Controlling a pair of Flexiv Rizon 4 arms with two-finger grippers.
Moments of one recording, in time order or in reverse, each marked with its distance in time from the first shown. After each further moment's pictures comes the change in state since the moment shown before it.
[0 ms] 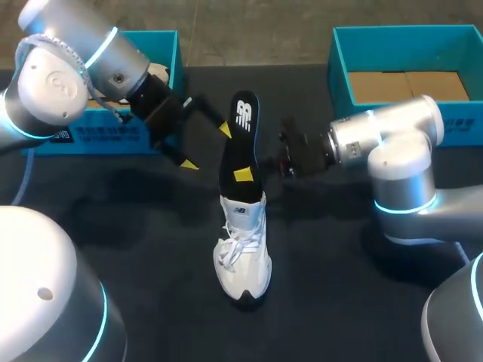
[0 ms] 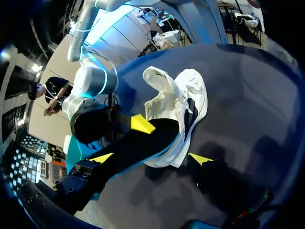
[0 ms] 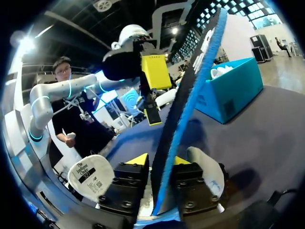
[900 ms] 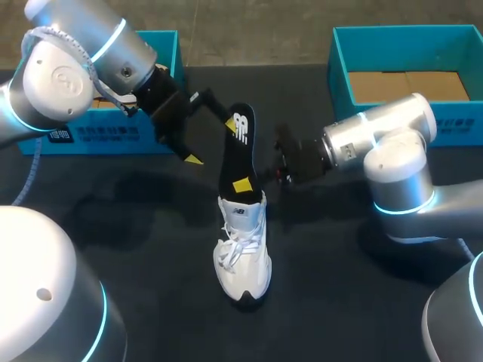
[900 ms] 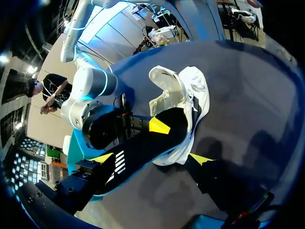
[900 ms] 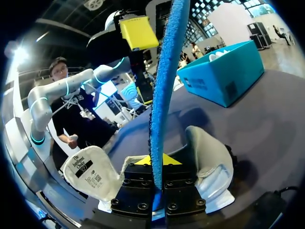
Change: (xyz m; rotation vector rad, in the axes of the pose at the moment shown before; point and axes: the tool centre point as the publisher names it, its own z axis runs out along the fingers) left arm -0.012 -0.001 -0.002 -0.032 0.014 0.026; right arm 0.005 -0.025 0.008 0.088 0.020 0.073
